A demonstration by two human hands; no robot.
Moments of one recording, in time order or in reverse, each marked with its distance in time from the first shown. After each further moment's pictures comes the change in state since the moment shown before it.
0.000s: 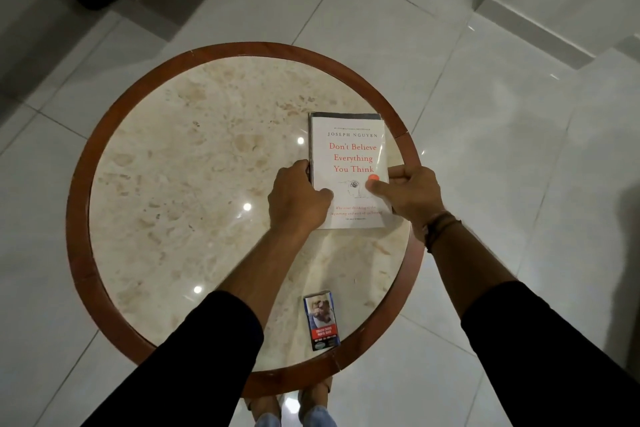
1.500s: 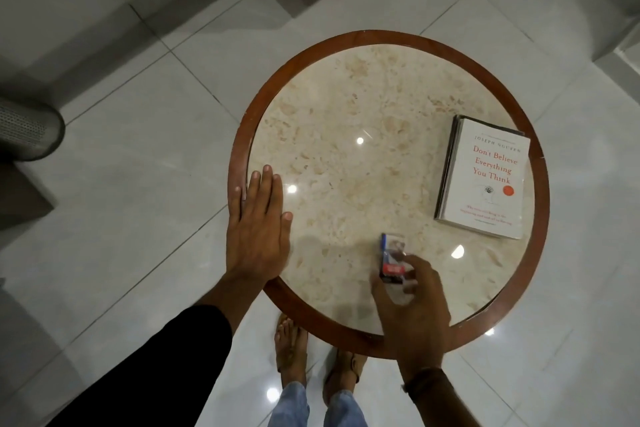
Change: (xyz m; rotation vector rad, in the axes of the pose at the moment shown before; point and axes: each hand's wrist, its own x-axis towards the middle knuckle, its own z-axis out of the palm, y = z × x) left_hand -0.084 -0.266 -0.126 0.639 0.349 0.116; right_hand -0.209 0.082 0.175 -0.347 0.170 -0.371
